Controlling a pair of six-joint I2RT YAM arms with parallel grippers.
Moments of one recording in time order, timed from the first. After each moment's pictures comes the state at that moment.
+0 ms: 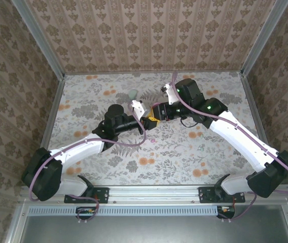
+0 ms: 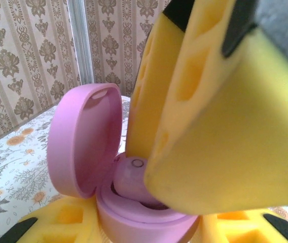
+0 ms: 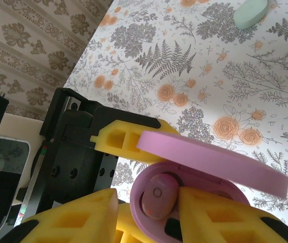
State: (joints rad) left arm -0.75 1.33 0.75 0.48 0.53 0.04; right arm 0.60 1.36 1.40 -0.72 -0.33 0.38
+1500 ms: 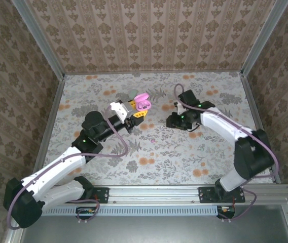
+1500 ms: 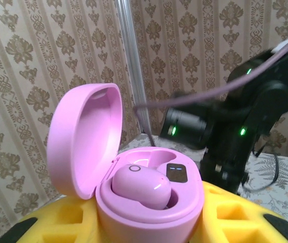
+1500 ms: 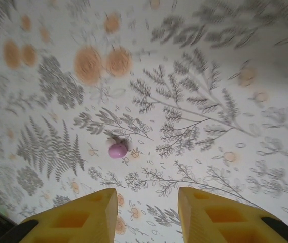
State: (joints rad) left arm -0.75 0.97 0.71 0.36 0.32 0.13; right arm 0.42 1.60 1.15 -0.69 -0.33 0.52
